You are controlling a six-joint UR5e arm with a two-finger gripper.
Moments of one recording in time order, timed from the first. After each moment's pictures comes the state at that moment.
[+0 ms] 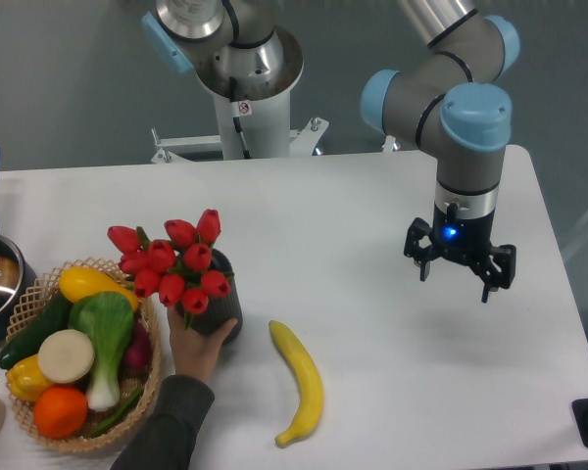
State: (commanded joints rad) arm 2.75 -1.94 -1.69 -0.78 1.44 1.25
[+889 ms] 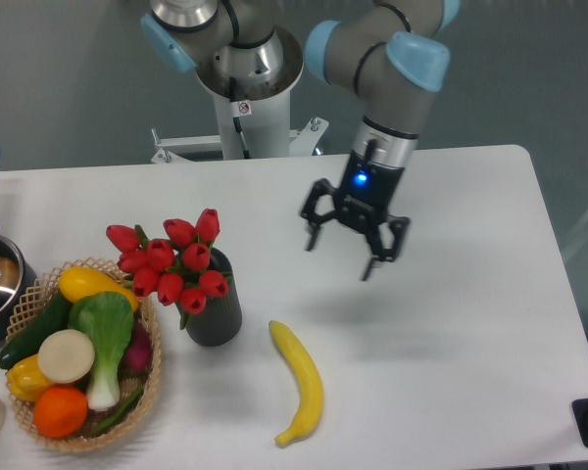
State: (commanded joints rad) arm 2.72 -1.64 -2.07 -0.76 0.64 1.26
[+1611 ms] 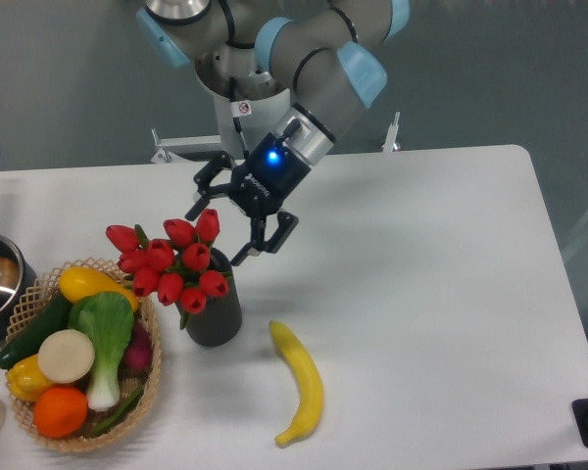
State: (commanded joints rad) arm 2.58 -1.68 -2.11 -0.74 0.46 1.26
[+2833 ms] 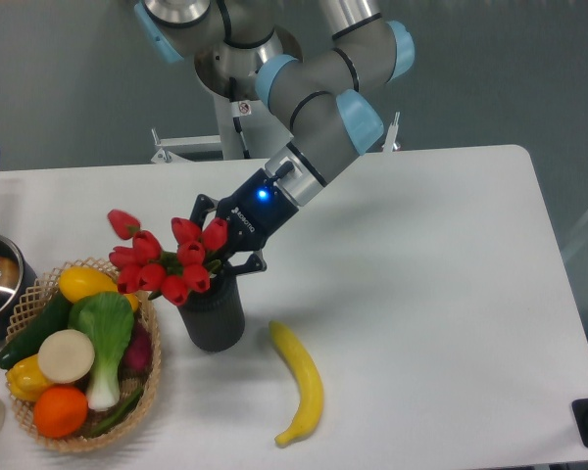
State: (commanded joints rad) arm 2.58 -1.75 -1.98 -0.74 0.35 1.07
